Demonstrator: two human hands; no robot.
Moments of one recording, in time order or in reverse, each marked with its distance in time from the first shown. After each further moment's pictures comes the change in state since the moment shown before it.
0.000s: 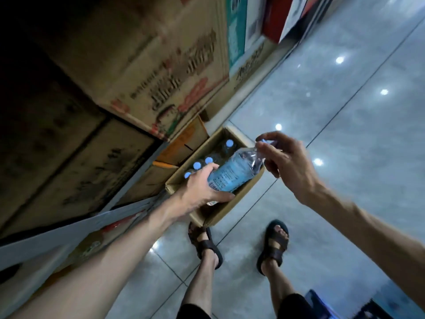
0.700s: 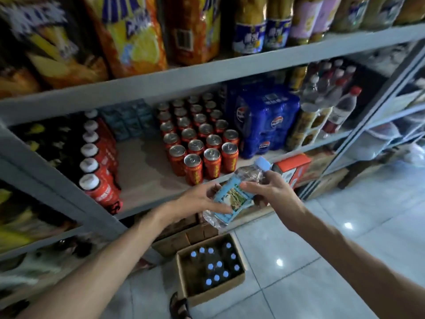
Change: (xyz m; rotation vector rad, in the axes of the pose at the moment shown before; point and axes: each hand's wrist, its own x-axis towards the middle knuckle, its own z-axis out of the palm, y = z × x) left_hand -0.376 0.327 -0.184 -0.393 0.153 0.251; right_hand -0.218 -0.459 -0.050 -0.080 -0.553 -0.343
